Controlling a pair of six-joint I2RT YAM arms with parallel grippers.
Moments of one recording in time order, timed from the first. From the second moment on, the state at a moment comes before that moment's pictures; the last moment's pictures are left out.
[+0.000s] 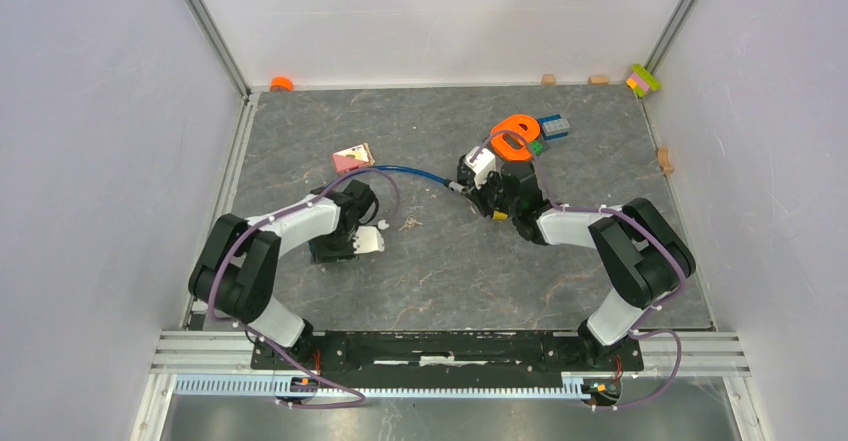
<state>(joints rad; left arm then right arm) -0.45 1.57 0.83 -0.87 -0.35 0.94 0.51 1.67 0.70 0.50 -0.25 -0.22</state>
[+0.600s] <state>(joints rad) -0.32 1.39 0.87 -0.92 -0.39 1.00 0.51 1.71 0.69 0.52 -0.23 -0.18</state>
